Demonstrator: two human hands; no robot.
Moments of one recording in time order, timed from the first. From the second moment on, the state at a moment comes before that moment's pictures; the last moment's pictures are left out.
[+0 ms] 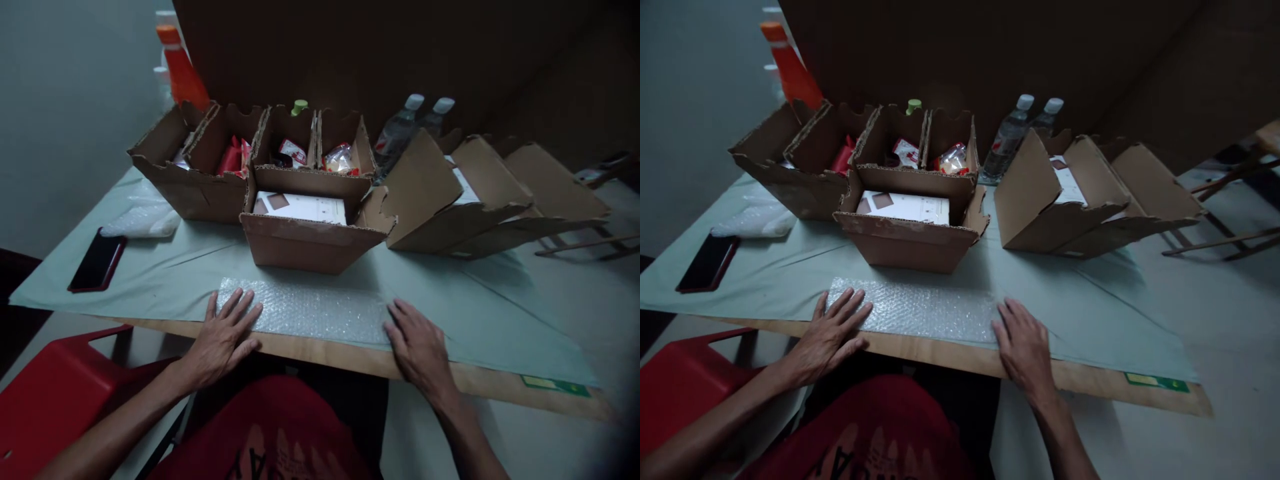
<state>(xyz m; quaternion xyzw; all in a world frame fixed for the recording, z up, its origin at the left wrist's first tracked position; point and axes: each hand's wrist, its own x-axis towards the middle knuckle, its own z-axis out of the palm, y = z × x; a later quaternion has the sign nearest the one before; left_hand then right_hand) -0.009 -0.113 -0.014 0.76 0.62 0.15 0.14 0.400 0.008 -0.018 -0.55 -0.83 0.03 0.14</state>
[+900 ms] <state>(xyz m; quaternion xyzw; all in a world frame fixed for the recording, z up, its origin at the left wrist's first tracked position) -0.097 0.000 0.060 0.64 0.75 0.19 -0.01 0.279 -0.075 0.042 -0.41 -0.81 0.40 0.15</state>
